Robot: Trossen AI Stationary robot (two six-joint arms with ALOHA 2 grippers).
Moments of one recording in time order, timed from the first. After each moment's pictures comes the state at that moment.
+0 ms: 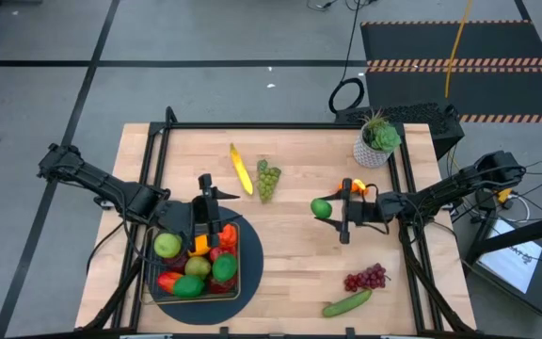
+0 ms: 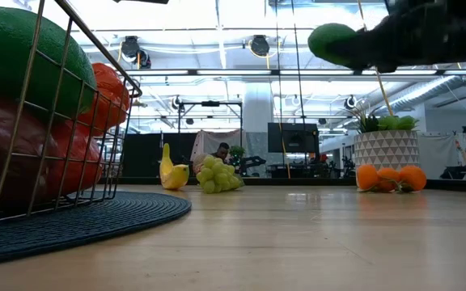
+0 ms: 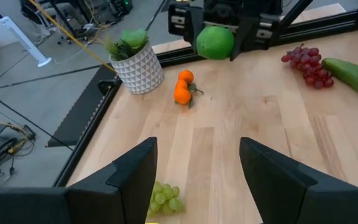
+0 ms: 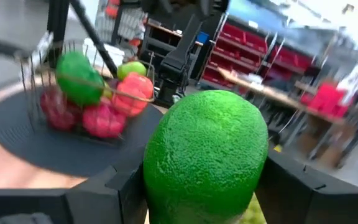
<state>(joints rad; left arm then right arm) -0.41 1.14 0.93 -0.26 -0.63 0.03 0.25 1.11 0.21 0.88 0.31 -0.34</state>
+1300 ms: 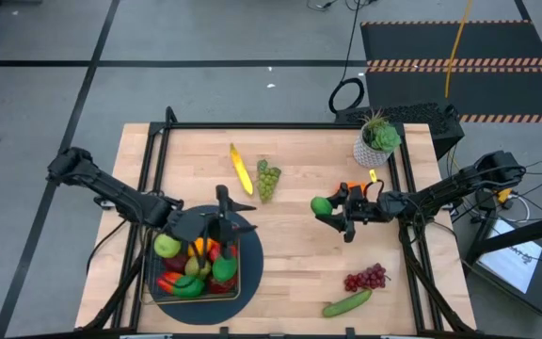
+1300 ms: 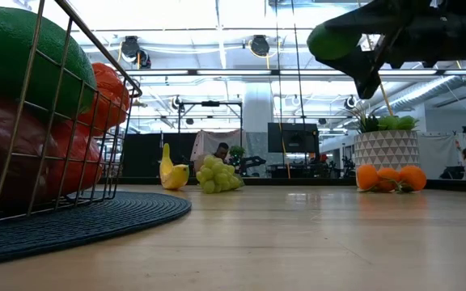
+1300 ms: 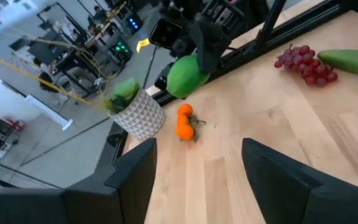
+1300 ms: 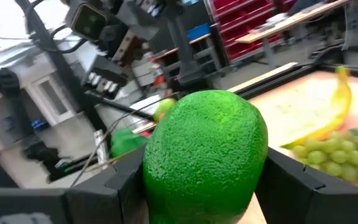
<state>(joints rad) -0.44 1.30 0.93 0.05 -0.63 0.40 0.25 1.11 0.21 0.92 0.26 0.43</state>
